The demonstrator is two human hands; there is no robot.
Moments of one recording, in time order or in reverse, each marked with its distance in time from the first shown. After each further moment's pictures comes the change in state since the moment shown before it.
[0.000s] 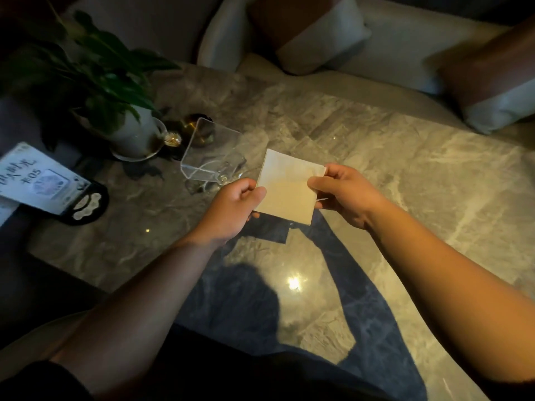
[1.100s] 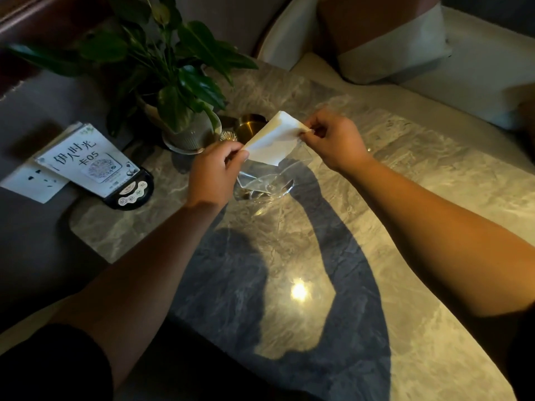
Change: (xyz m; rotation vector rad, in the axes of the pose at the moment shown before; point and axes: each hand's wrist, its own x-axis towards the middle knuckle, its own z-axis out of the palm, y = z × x) left_hand 0.052 -0.020 -0.128 0.539 0.597 0.297; right_hand 0.153 -0.069 0.103 -0.773 0.100 -0.584
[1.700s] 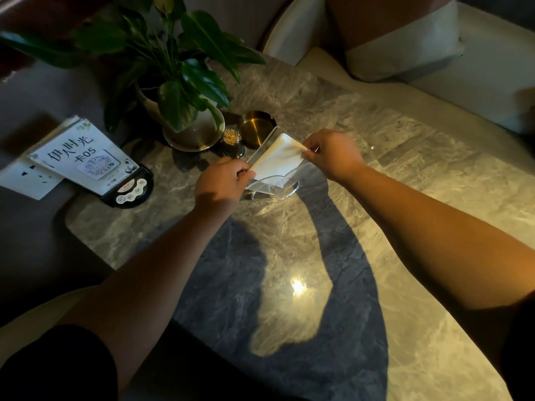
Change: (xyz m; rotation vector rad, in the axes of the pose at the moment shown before) left_hand -0.001 -0.032 0.026 0.197 -0.229 -0.105; right_hand 0.017 0.028 0.027 -0.341 -0.191 -0.022
